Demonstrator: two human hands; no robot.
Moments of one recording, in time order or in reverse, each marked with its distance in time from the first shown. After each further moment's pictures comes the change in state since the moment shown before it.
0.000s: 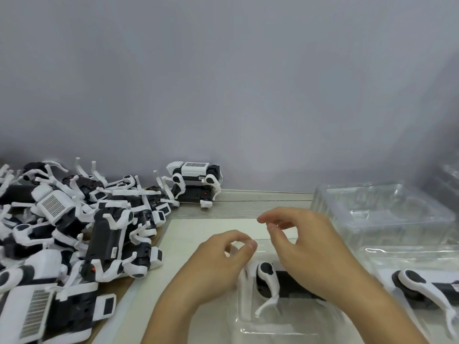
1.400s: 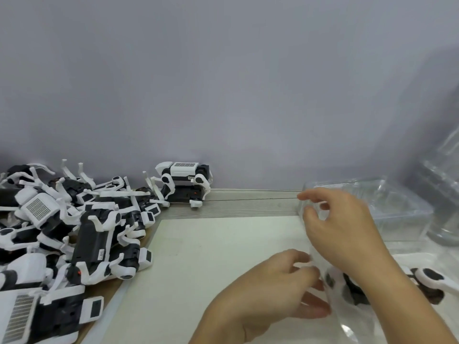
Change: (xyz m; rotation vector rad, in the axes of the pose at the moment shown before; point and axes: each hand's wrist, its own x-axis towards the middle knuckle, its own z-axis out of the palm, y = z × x) left_hand -0.014 0.049 0.067 -0.444 -0.463 -0.100; right_hand 0.005 0.027 -0.039 -0.113 0.236 0.181
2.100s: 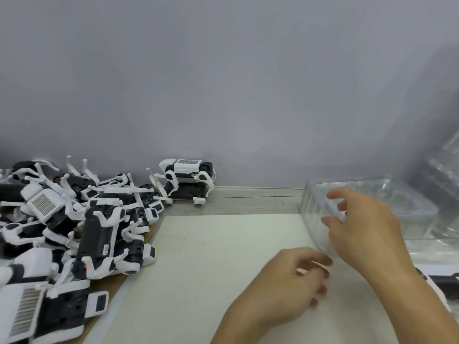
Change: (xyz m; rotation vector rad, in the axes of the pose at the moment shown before) left_hand 0.023 -0.022 0.009 0.161 0.096 0.226; right_hand -0.004 0.005 -0.010 -0.300 0.027 0.167
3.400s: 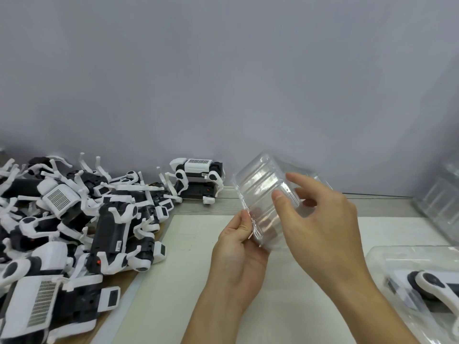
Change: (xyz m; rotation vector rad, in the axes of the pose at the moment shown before) left_hand 0.003 -0.003 -0.053 -1.124 0.323 0.183; right_hand -0.032 -0.066 0.014 0.630 0.138 -0.201
